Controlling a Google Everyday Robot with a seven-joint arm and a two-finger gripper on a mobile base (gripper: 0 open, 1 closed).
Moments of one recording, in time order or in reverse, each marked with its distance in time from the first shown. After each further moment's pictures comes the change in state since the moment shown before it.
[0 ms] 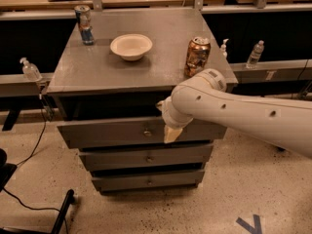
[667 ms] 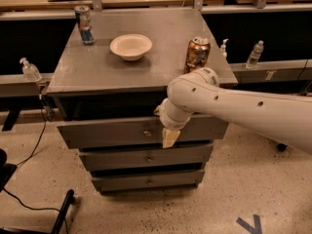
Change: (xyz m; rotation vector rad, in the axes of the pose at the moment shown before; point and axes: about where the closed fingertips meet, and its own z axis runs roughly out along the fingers) arm -0.009 0.014 0.024 -0.140 -0.045 0.016
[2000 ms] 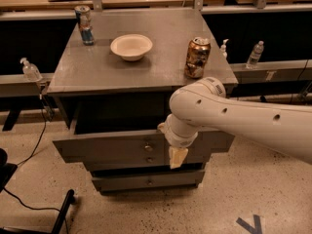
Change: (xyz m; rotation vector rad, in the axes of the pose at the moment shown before) arm -0.003 0.078 -0.022 -0.148 0.034 0.005
